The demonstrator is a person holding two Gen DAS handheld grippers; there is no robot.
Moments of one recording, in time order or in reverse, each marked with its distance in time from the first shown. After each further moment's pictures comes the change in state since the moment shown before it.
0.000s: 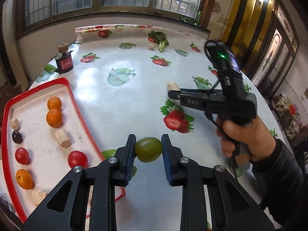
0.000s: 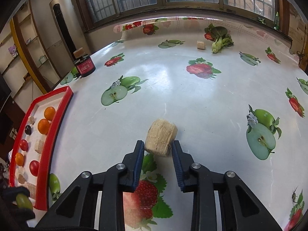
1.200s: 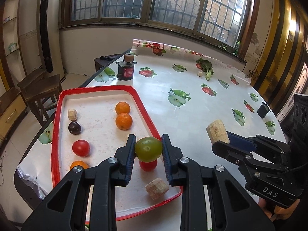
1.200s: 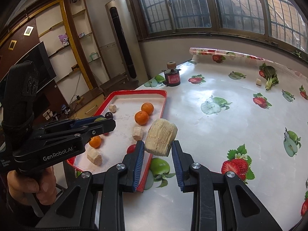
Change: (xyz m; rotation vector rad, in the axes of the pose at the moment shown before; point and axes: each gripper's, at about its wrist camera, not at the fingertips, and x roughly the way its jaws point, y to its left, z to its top) left arm -0.054 0.083 -0.009 -0.208 -0.131 0.208; right arm -0.106 0.143 -0.040 -0.205 -0.130 0.273
